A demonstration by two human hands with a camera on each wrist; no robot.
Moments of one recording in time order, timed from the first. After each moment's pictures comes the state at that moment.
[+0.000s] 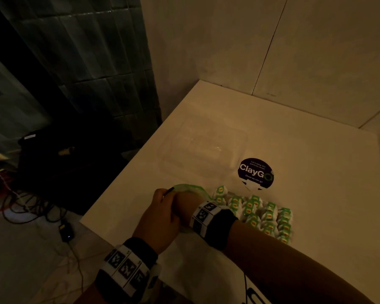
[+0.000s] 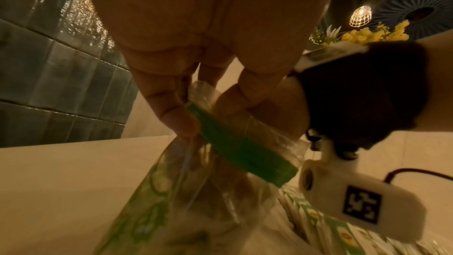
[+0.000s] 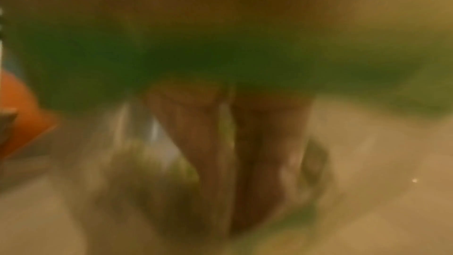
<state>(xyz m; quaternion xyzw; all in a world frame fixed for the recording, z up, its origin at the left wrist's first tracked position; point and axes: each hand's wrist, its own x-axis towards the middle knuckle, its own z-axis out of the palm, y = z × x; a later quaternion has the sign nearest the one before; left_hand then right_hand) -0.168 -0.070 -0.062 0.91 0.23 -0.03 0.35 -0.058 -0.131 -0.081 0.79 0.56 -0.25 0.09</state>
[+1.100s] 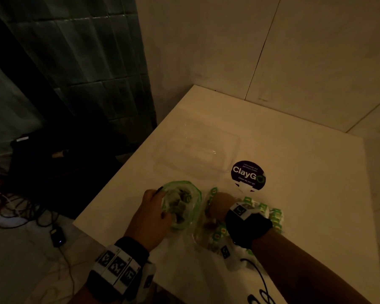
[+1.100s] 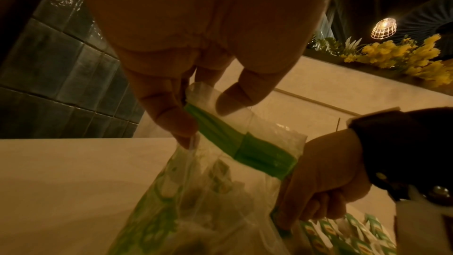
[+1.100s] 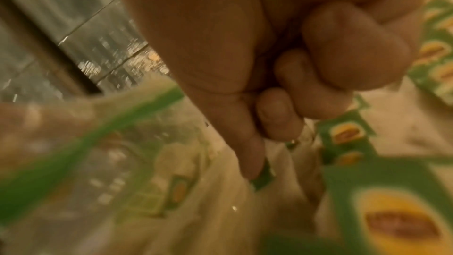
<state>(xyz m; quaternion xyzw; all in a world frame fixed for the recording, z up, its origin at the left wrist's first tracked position) -0.169 -0.069 -0.058 0.90 0.27 -0.04 0.35 -0.011 -0.211 -0.098 0.89 0.26 -0.38 -0.02</state>
